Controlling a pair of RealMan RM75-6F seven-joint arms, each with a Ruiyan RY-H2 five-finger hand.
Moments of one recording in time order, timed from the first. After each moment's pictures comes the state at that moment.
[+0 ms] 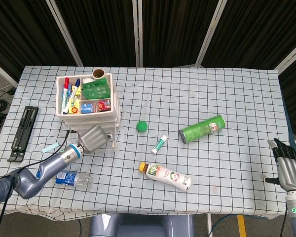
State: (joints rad) left arm -0.95 -1.30 0.04 -1.47 1.39 0.75 0.64; right arm 0.14 -1.11 0.10 -1.59 -1.27 1.28 -0.03
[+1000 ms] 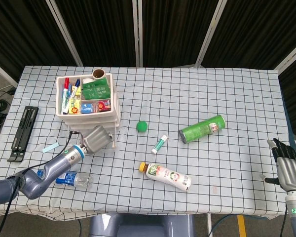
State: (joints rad) left arm -0.95 -1.34 0.02 -1.47 1.33 0.73 0.72; right arm 0.14 -1.11 0.10 -1.59 -1.27 1.28 -0.03
